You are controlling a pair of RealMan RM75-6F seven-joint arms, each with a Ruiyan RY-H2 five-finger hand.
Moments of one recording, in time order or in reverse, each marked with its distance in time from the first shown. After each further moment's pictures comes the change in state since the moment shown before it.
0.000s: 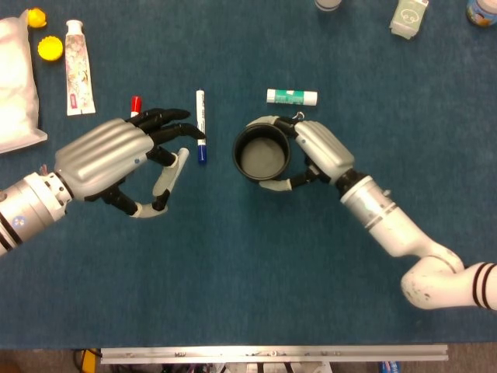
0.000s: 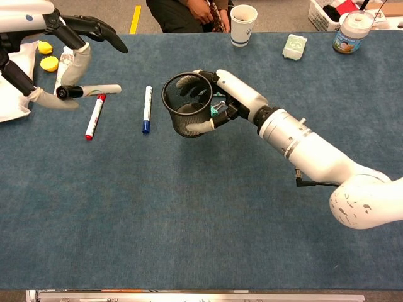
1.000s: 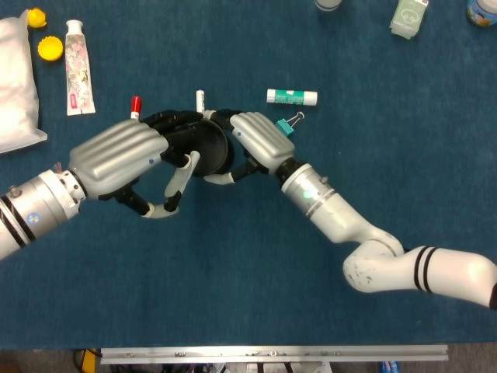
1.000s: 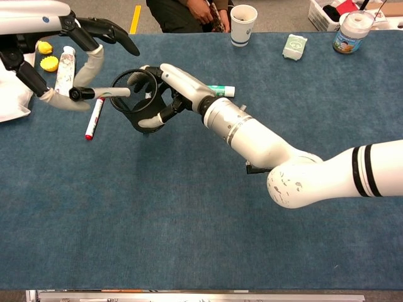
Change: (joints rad) left arm -0.019 -0.015 -0.040 -0.015 -0.011 -0.064 0.010; right arm 0.200 -0.172 0.135 0.117 0.138 -0.118 -0.192
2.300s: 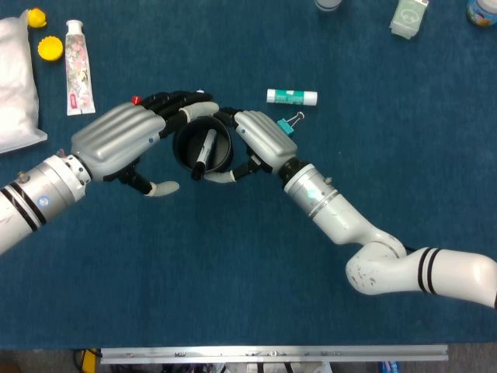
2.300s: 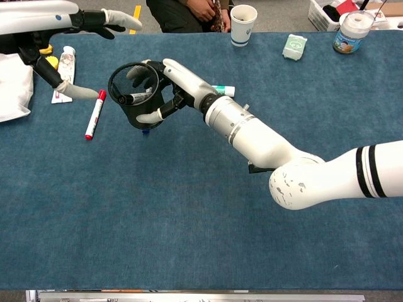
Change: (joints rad) left arm 0.008 -0.074 -0.044 0.044 -0.143 -0.056 0.096; right arm -0.012 0.022 -0.009 -0.039 0.011 0.031 0.058
